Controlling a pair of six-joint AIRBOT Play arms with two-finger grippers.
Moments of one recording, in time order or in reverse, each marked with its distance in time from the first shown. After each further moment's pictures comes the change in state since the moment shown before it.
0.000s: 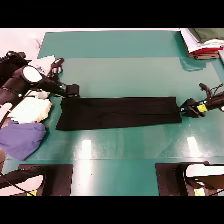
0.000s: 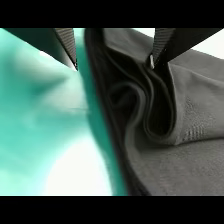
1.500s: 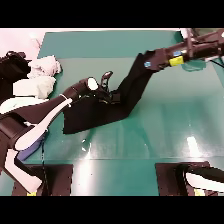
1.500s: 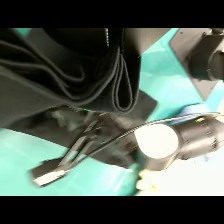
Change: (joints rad) left arm -0.332 -0.485 0.320 -0.136 0.171 -0.054; right arm 0.755 0.203 0.620 0.253 0.003 0.198
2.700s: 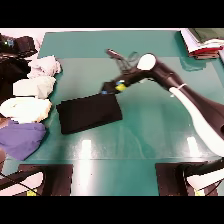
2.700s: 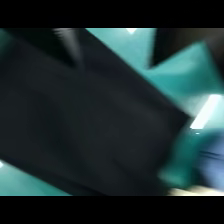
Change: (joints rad) left arm 0.581 0.553 0.172 0.327 -0.305 0.032; right arm 0.240 -0.312 -0.111 -0.119 -0.232 -0.011
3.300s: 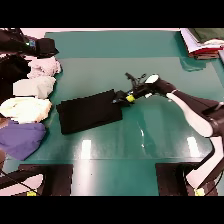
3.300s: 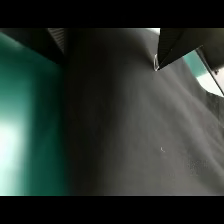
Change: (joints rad) left arm -0.154 -0.044 -0.009 -0.075 0.051 0.046; right arm -0.077 -0.230 -0.134 0.317 -0.043 -0.068
